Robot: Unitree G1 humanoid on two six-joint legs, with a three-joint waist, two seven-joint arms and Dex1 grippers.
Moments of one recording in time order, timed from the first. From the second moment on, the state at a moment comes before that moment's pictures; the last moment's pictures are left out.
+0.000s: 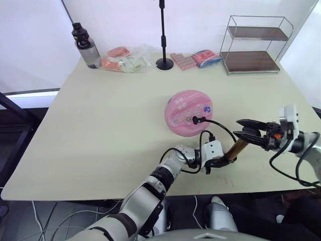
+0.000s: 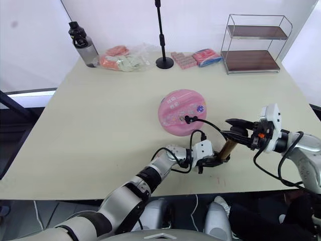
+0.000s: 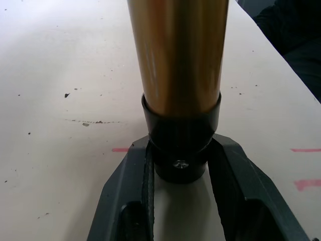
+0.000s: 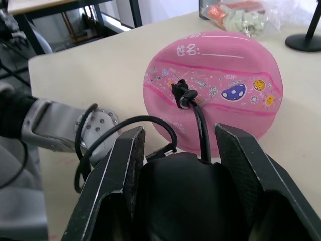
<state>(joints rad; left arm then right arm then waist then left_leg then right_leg) -0.65 -0.10 -0.43 0.96 0.18 -0.28 -0.88 -0.18 -0.84 -0.21 -0.21 0.78 0.50 1.08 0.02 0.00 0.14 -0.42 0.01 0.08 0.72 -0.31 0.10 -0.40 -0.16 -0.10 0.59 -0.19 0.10</state>
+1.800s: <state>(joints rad) -0.66 -0.10 -0.43 0.99 0.18 -0.30 -0.88 -0.16 -0.87 -0.18 -0.23 0.70 0.47 1.06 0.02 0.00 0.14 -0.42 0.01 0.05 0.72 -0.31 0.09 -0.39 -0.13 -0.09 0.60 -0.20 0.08</state>
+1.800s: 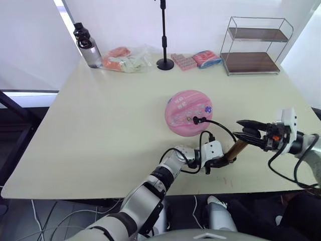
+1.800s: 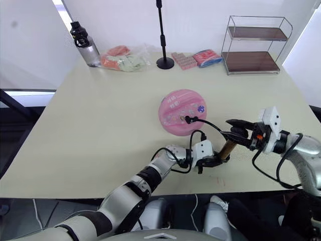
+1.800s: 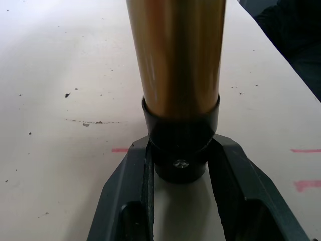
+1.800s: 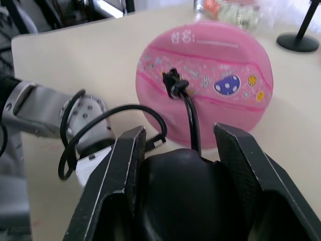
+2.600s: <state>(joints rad) -0.66 -0.11 -0.43 0.99 0.18 -0.31 -0.88 -0.33 -1.00 -0.46 -0.28 1.02 0.80 1.02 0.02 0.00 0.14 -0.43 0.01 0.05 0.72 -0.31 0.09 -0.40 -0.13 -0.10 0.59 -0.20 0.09</state>
